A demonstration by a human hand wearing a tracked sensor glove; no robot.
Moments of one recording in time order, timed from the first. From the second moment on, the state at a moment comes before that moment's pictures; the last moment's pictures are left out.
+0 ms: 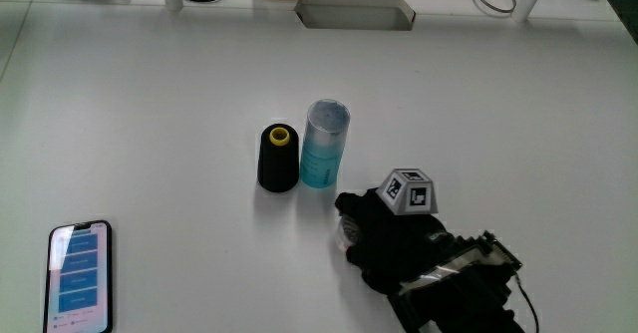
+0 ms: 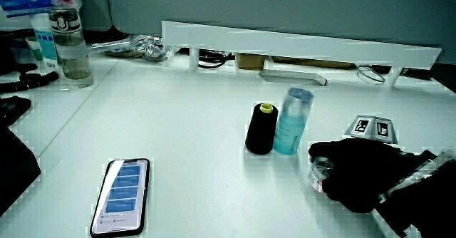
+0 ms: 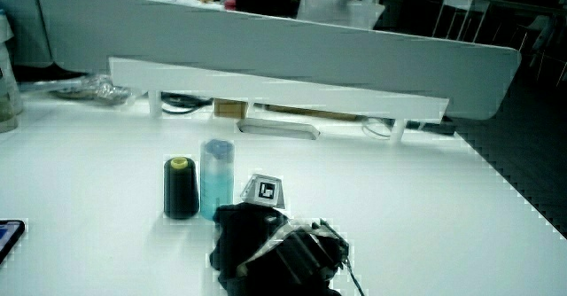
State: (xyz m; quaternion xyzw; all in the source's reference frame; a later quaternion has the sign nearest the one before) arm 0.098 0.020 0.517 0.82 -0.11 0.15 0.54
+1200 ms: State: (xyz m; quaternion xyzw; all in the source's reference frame) arm 0.022 0.037 0.518 0.81 -0.17 0.14 0.54
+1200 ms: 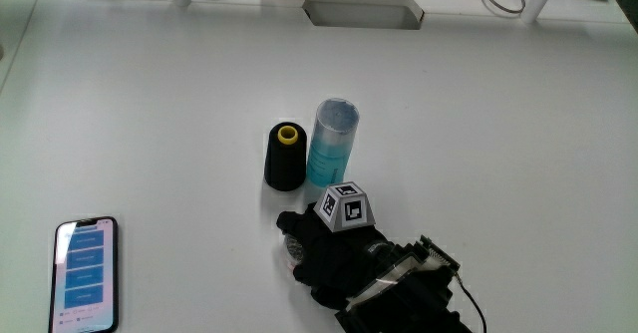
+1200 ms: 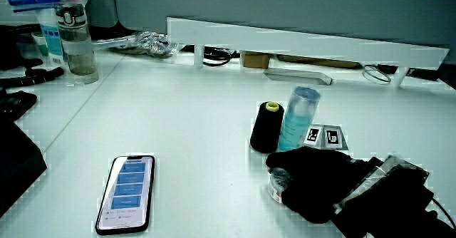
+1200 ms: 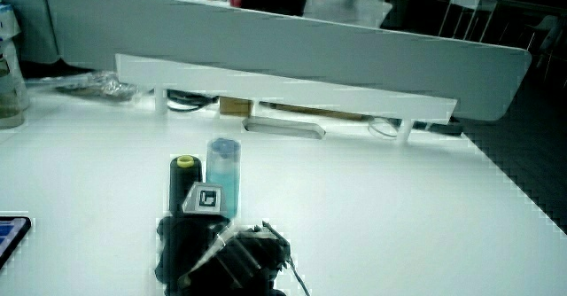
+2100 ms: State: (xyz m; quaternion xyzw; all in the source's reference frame) arm 0.032 0.042 0.444 0.87 -0.19 0.15 0.42
